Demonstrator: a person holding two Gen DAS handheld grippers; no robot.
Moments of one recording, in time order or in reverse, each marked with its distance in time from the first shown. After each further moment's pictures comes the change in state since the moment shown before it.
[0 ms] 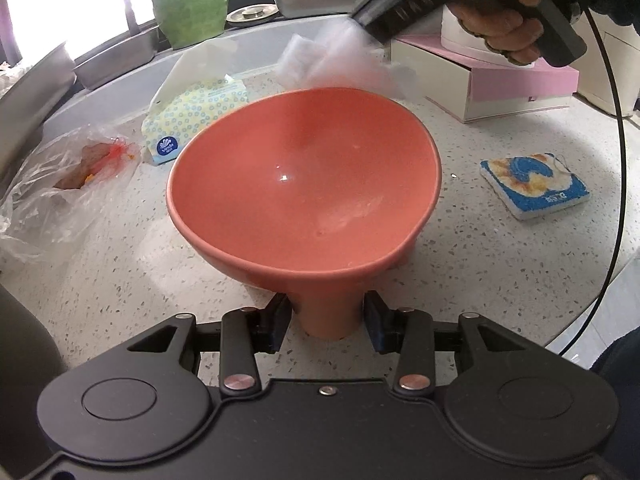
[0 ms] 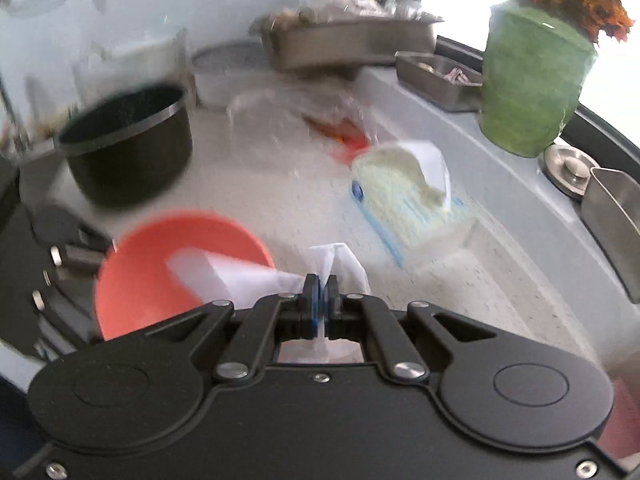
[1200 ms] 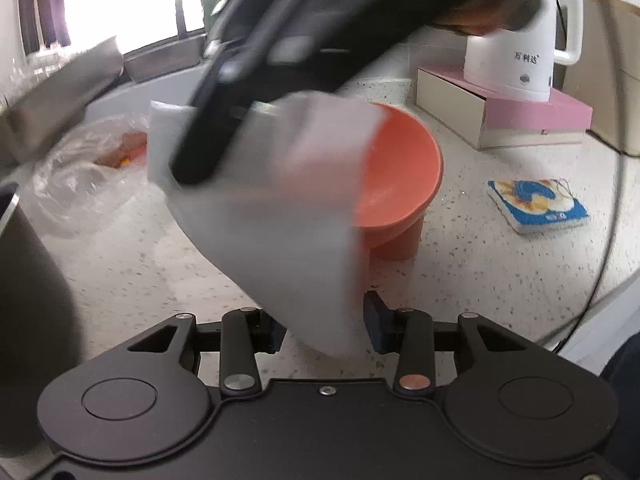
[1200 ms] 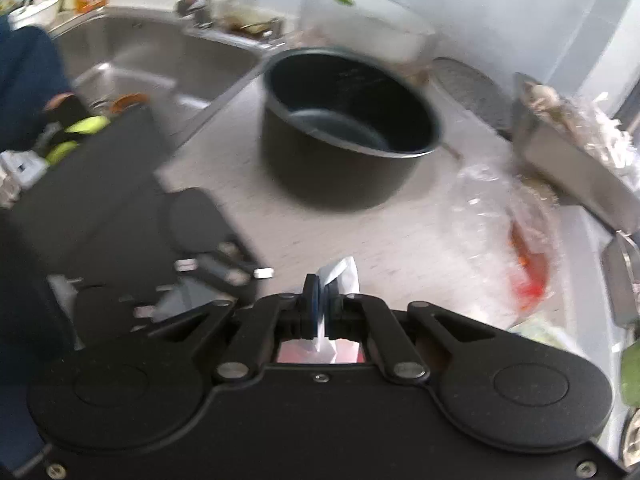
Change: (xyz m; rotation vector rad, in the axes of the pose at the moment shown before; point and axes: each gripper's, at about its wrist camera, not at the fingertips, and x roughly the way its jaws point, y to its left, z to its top) left arm -0.038 -0.008 -0.026 -0.068 -0.098 0.093; right arm 0.020 0.129 0.083 -0.578 0.022 0.258
